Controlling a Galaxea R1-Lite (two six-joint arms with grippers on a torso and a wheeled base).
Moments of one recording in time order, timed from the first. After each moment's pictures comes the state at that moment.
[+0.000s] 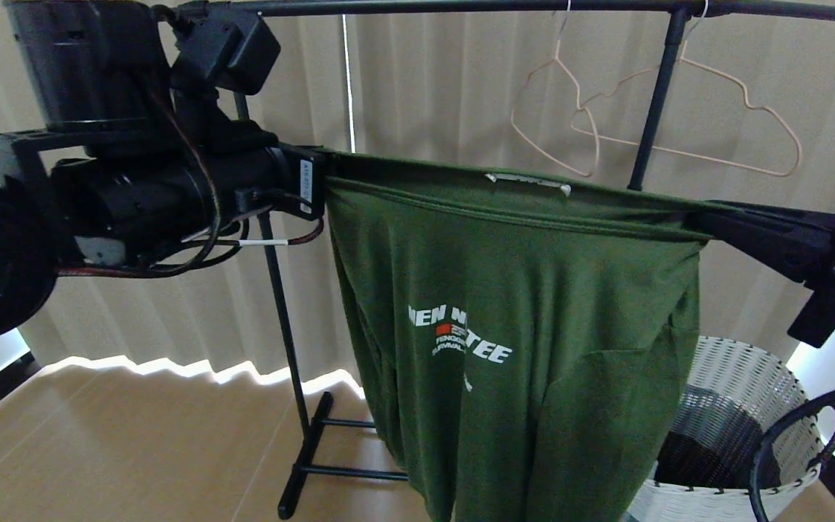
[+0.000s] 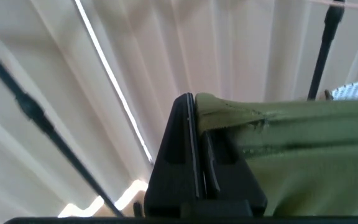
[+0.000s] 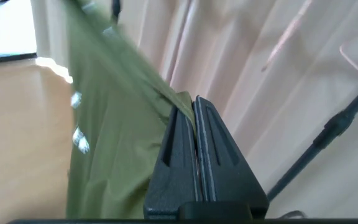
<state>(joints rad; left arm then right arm) -0.49 1.61 -1.21 -0.34 0.14 0.18 0.45 1.17 -0.76 -0.40 0.08 -0.15</state>
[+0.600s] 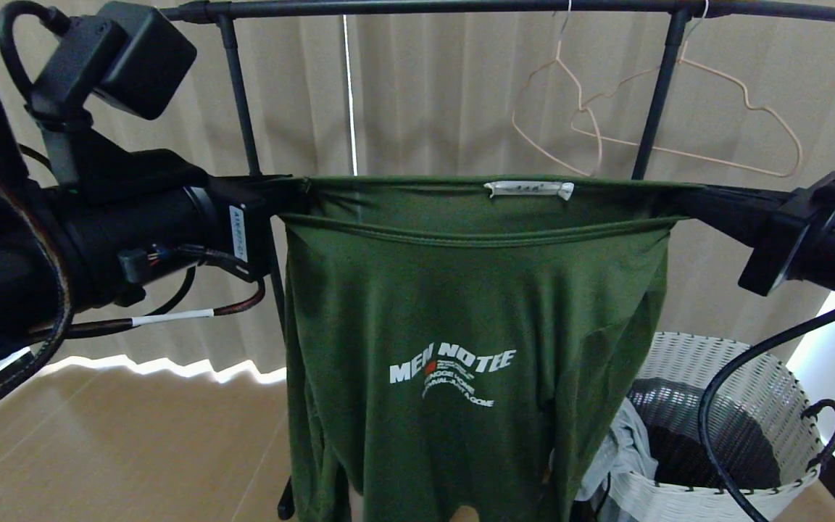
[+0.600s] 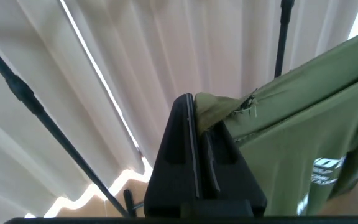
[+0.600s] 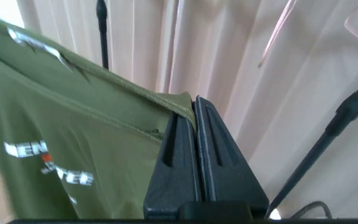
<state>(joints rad) -0.59 1.38 -0.99 -0.31 0.14 0.18 0.43 1.28 -0.84 -0.41 0.07 -0.03</state>
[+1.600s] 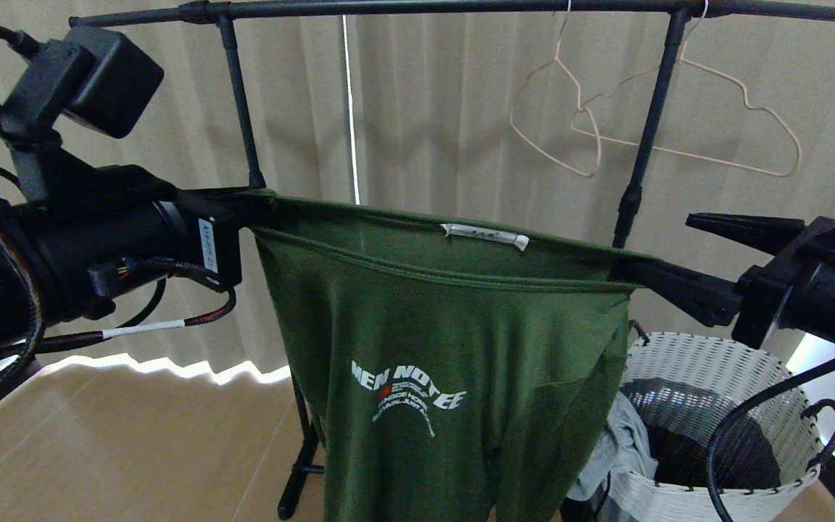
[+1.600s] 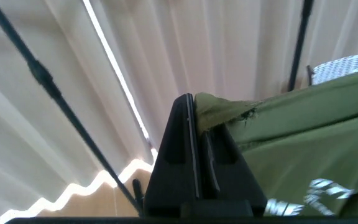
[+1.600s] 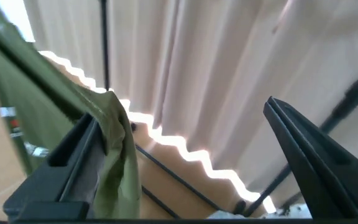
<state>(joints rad) -0.53 1.34 -0.94 -0.31 0.14 0.18 0.43 1.26 -0.72 -0.44 0.08 -0.08</state>
